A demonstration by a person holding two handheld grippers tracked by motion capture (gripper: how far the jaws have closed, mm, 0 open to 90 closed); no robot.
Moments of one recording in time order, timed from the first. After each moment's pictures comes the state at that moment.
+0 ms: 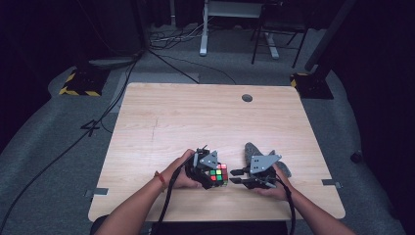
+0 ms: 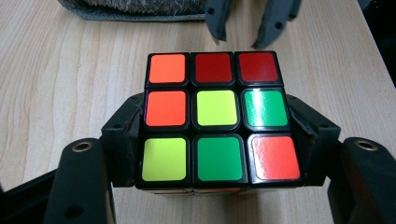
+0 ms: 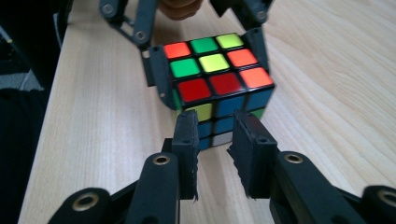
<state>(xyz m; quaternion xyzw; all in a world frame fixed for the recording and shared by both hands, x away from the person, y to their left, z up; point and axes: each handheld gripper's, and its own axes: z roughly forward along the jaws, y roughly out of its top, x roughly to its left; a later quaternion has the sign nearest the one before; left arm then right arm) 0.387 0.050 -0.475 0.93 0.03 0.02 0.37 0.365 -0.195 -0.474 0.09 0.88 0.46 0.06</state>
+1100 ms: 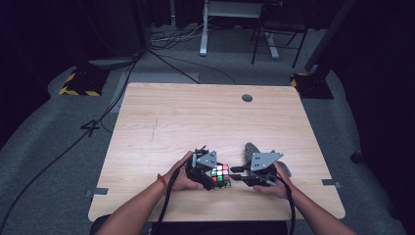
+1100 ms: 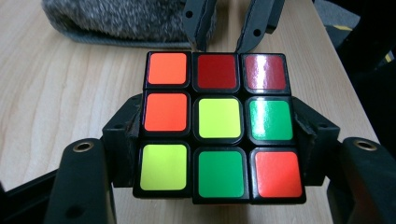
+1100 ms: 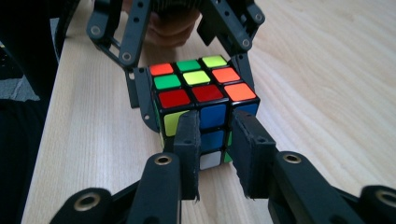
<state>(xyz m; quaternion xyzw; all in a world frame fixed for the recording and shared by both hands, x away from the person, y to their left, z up) 0.385 0.050 -0.480 0.90 0.04 -0.01 0.43 0.365 -0.193 -0.460 0.09 0.88 0.46 0.07</state>
